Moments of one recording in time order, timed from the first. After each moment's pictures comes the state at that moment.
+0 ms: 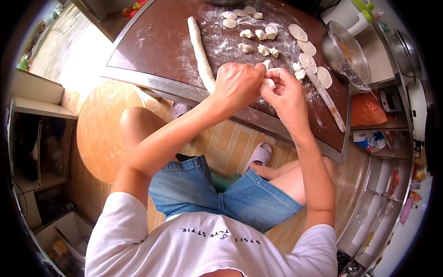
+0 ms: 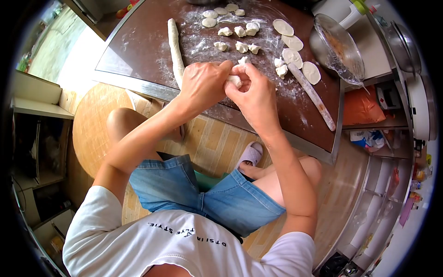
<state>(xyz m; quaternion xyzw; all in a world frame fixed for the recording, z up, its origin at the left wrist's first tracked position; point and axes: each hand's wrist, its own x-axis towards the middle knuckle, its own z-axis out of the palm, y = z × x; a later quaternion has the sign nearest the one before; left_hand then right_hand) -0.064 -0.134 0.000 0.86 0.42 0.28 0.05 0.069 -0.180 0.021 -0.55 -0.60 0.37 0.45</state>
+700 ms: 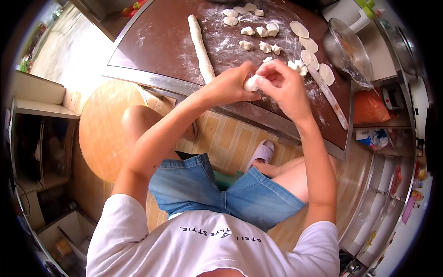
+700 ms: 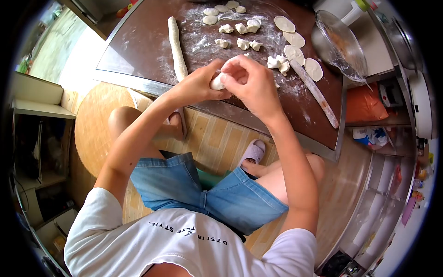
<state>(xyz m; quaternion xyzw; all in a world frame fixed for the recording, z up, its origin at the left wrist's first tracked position) -0.091 -0.122 -0.017 0.79 0.35 0.23 0.46 0.076 -0.165 0.015 -0.50 -0.65 0.39 0.41</state>
